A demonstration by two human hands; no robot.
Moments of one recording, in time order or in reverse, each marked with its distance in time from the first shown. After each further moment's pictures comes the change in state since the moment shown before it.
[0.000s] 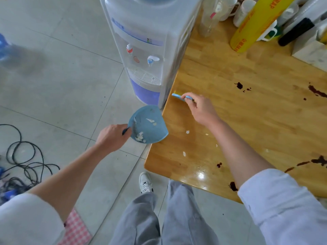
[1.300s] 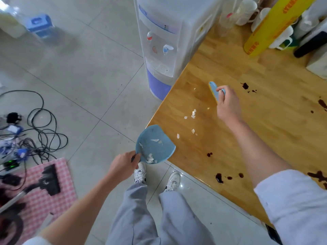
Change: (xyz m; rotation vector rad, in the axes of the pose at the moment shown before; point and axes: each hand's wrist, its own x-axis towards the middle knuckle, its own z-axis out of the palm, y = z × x) left_hand -0.182 0.083 0.113 -0.370 -0.081 -0.294; right_hand -0.057 0.050 -0.059 -0.030 0.168 0.101
